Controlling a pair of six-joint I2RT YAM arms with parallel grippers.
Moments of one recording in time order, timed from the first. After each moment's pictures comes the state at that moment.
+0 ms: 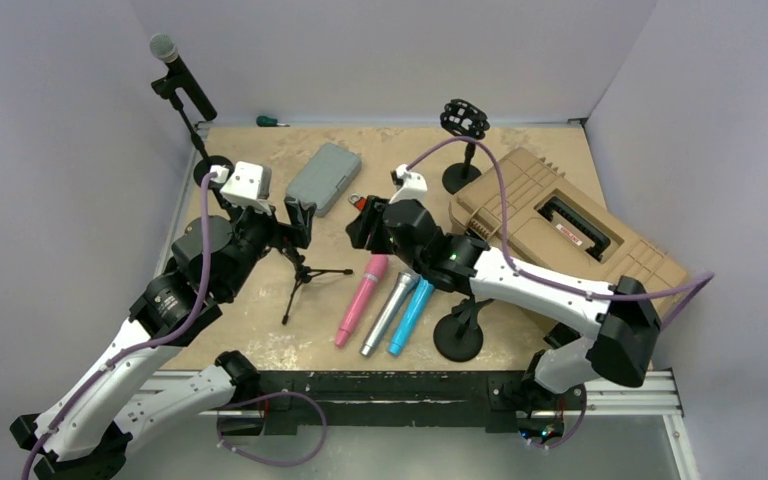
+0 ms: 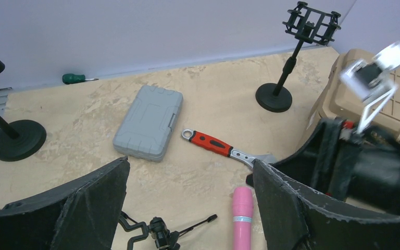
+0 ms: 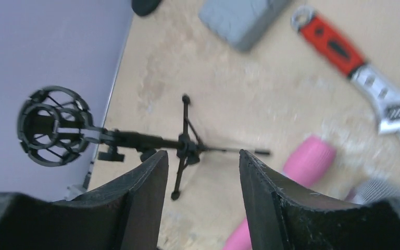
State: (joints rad) left arm -0.75 0.74 1.07 -0.43 -0.43 -0.13; right arm 1.00 1.47 1.13 -0.15 0.36 0.89
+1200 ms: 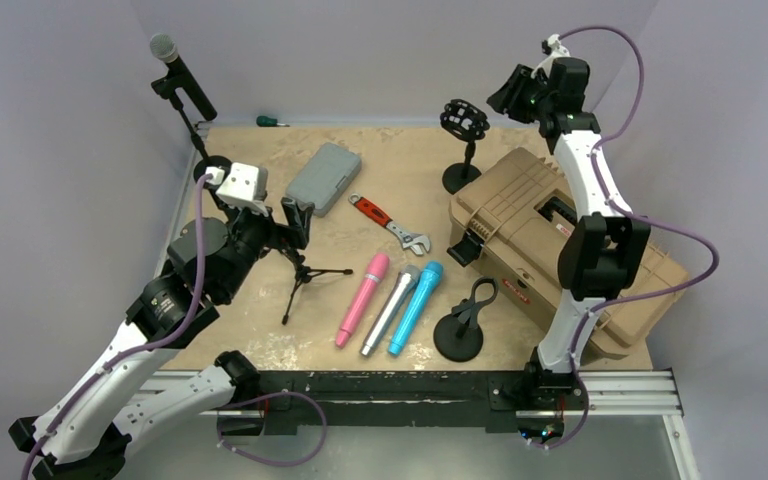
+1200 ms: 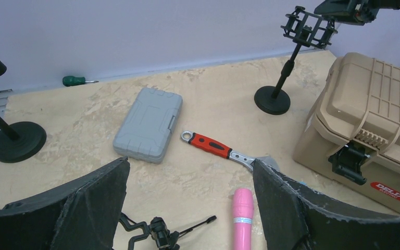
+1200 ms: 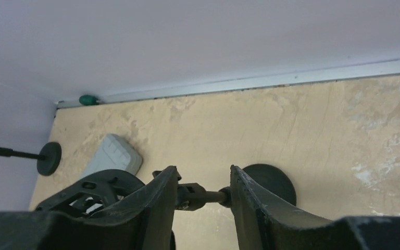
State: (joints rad) left arm -0.75 0.73 1.07 -0.43 -0.43 -0.13; right arm 0.00 1.90 1.85 -0.28 -0.31 0.40
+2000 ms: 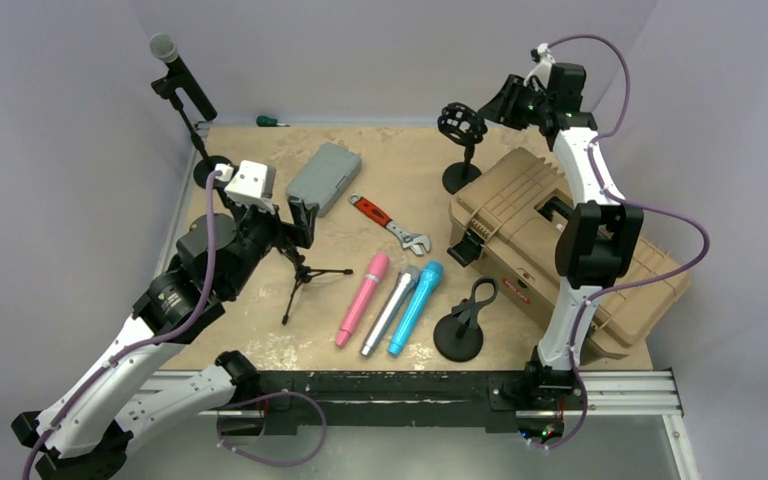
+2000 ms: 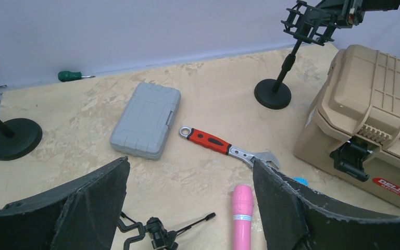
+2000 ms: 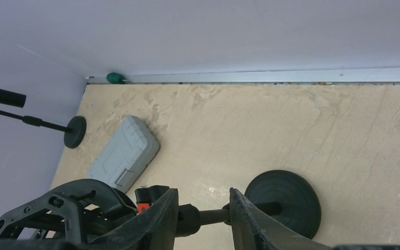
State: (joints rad) left arm -0.75 0.76 1.07 -0.43 -0.42 -0.14; right arm -0.04 2.03 1.92 -0.35 -0.56 0.35
